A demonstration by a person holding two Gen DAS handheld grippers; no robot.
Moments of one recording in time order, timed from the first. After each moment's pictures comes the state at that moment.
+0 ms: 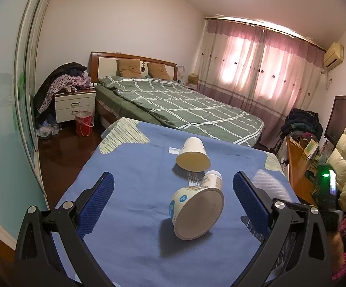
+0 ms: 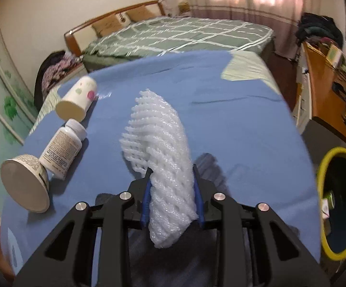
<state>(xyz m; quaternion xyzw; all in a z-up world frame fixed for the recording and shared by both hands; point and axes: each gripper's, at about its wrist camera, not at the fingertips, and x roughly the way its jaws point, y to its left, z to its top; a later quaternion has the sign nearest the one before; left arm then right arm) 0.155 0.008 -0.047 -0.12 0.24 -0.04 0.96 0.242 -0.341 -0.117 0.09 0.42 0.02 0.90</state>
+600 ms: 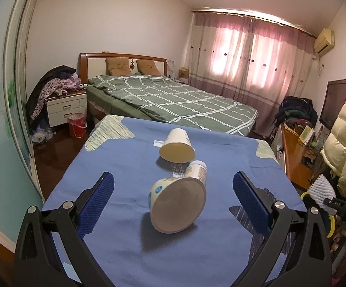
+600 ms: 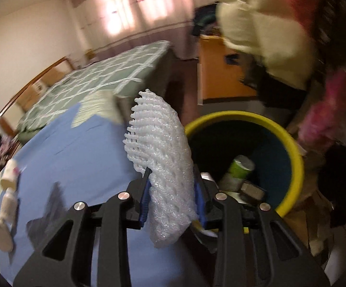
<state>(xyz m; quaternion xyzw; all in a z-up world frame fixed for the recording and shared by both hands) 0.150 -0.031 -0.048 -0.08 0.25 -0.06 0.96 0.127 -0.524 -0.120 0.22 0.34 -0.25 0.88</state>
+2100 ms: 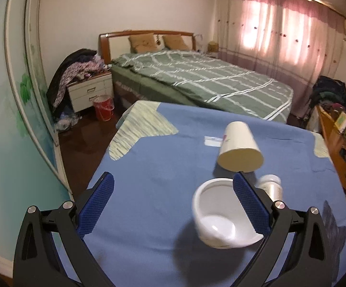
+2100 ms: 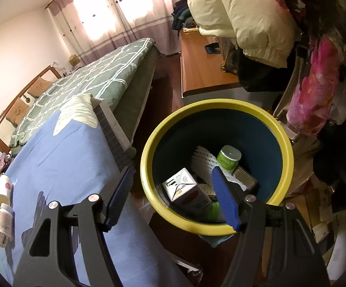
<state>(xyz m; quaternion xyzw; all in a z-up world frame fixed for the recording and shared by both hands) 0.285 0.018 -0.083 -0.05 0.34 0.02 0.94 0.126 -0.531 -0.131 0.26 0.34 -0.26 0.87</state>
